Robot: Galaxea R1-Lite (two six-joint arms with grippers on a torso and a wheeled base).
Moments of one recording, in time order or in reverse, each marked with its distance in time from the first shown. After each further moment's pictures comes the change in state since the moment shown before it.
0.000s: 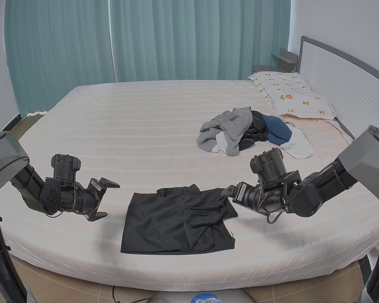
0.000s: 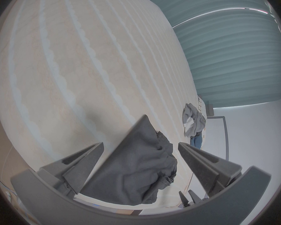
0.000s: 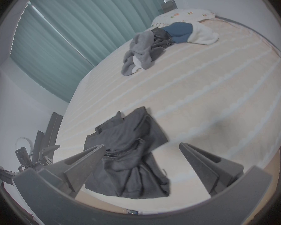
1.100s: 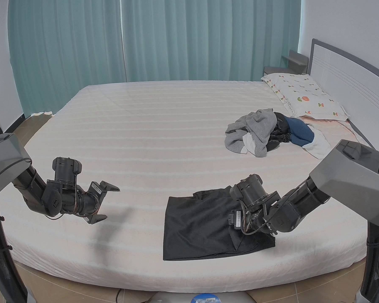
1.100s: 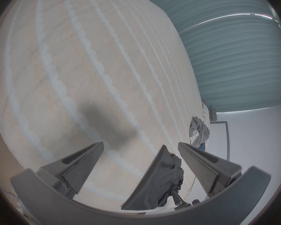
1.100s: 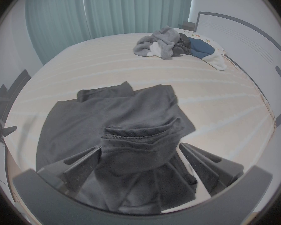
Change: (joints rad) left arm -0.002 0.019 0.004 -0.004 0.011 0.009; right arm 0.031 0.109 0.037 0.108 -0.301 -0.269
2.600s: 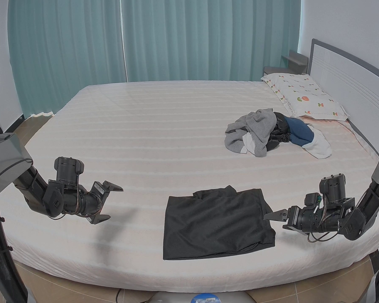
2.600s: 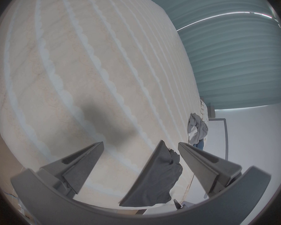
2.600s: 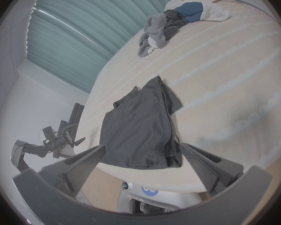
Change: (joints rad) left arm -0.037 -0.004 -0.003 -0.013 -0.019 -0.006; right arm -0.400 -0.216 0.606 -0.652 0.844 0.048
